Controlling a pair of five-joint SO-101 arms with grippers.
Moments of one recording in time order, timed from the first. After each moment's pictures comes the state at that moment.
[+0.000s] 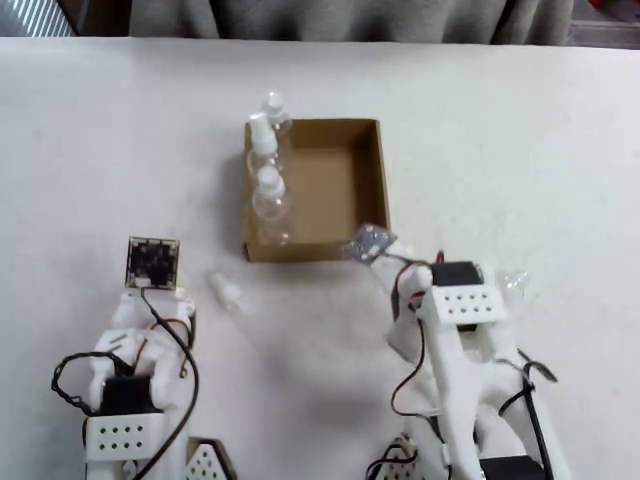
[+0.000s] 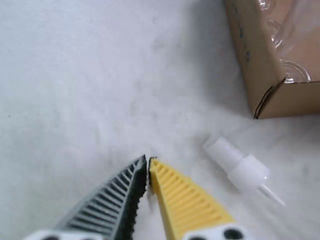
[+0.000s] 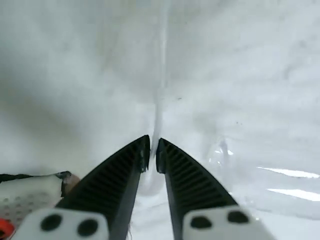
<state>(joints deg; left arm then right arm) -10.1 -91.5 97.7 46.7 -5.0 -6.9 -30.4 52.8 75.0 43.2</state>
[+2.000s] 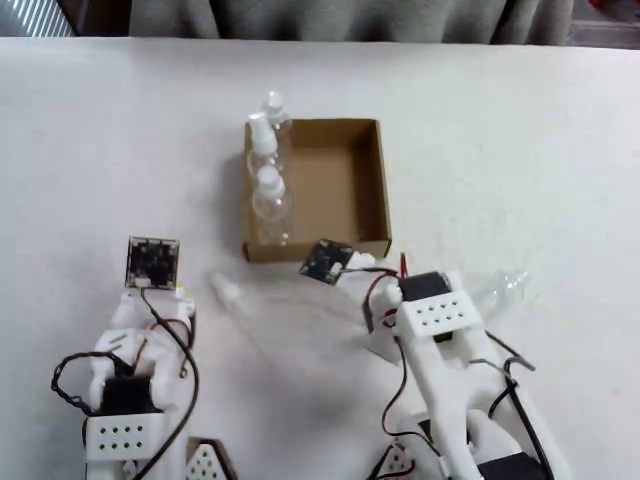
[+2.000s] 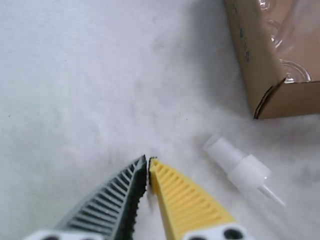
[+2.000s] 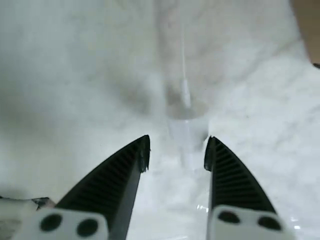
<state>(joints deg) -10.1 -91.5 97.7 46.7 -5.0 -16.8 -30.5 59.0 63.2 47.5</state>
